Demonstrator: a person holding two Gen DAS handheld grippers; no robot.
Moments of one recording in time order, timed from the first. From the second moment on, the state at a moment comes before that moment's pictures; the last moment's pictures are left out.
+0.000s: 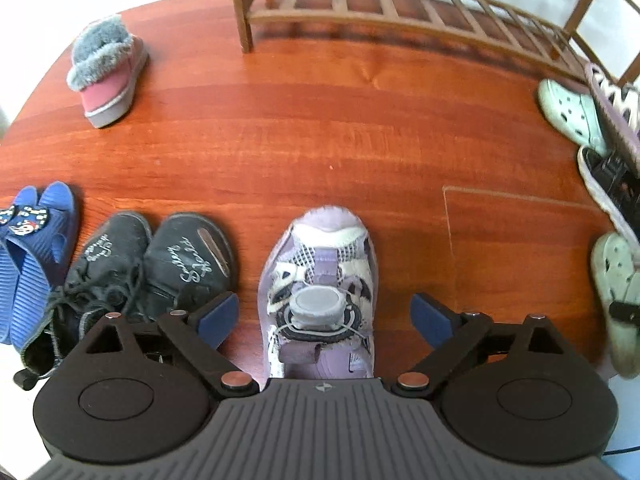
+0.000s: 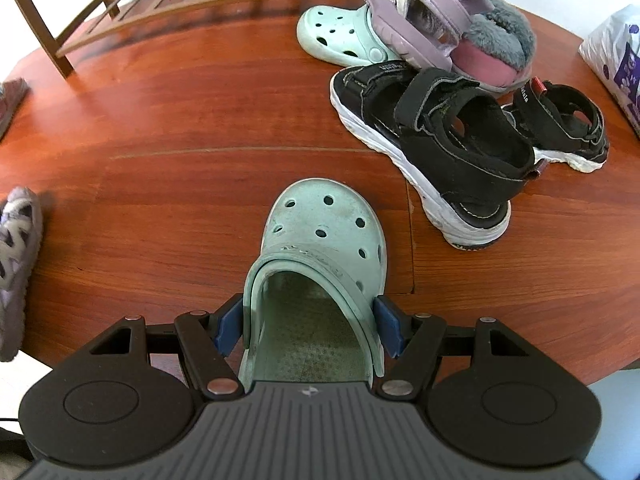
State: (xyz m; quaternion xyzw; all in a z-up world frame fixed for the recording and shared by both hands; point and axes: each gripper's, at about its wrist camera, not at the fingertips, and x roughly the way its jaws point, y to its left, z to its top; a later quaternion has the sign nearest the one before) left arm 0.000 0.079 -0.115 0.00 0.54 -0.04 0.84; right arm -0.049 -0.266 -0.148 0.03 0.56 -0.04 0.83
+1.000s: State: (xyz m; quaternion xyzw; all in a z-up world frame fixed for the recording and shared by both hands) left arm -0.008 0.056 -0.091 -0.01 0.53 -0.11 0.84; right arm -0.071 -0.281 -0.109 -0.01 0.52 -0.05 0.85
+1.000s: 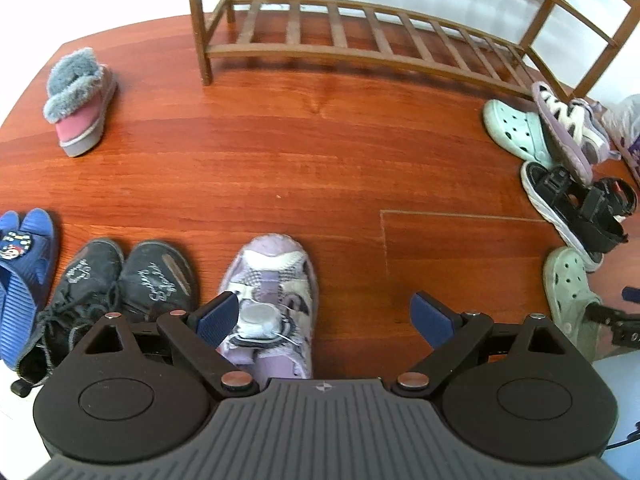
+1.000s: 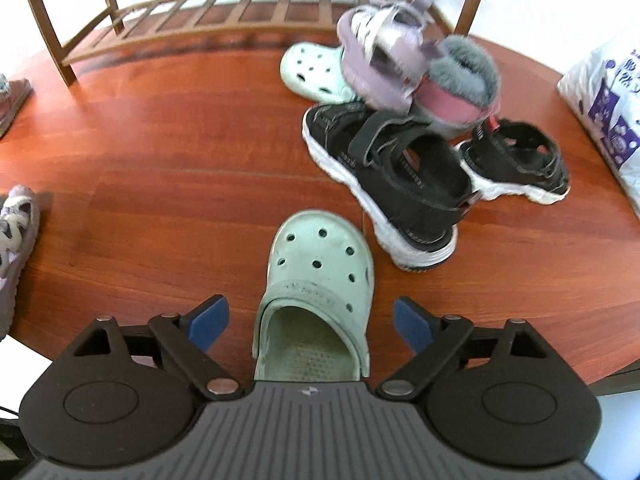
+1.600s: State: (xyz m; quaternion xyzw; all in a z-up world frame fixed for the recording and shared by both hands) left arm 0.009 -0.033 -0.073 -0.03 0.51 -0.12 0.85; right arm -0.042 -0.349 -0.056 -0.02 0.48 -0.03 0.88
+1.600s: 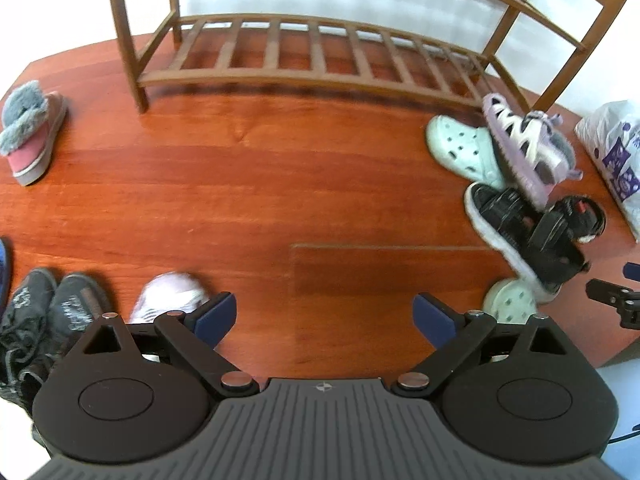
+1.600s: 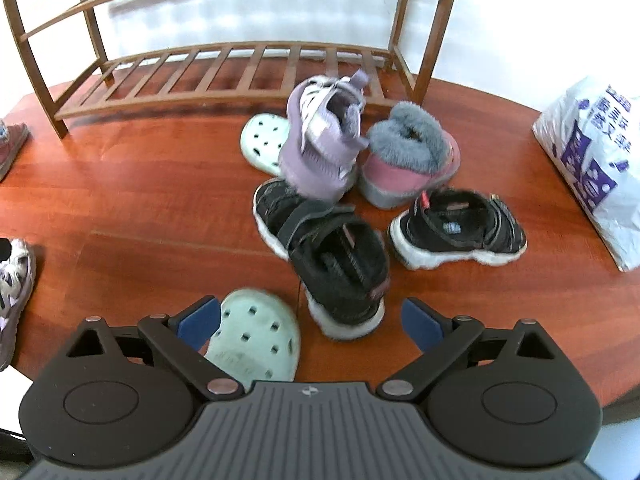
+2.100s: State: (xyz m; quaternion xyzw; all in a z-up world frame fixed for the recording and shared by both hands) left arm -0.007 -0.090 -0.079 -0.07 0.53 -0.07 0.84; right arm 0.102 -0.413 -0.044 0.03 0.48 0.03 0.88
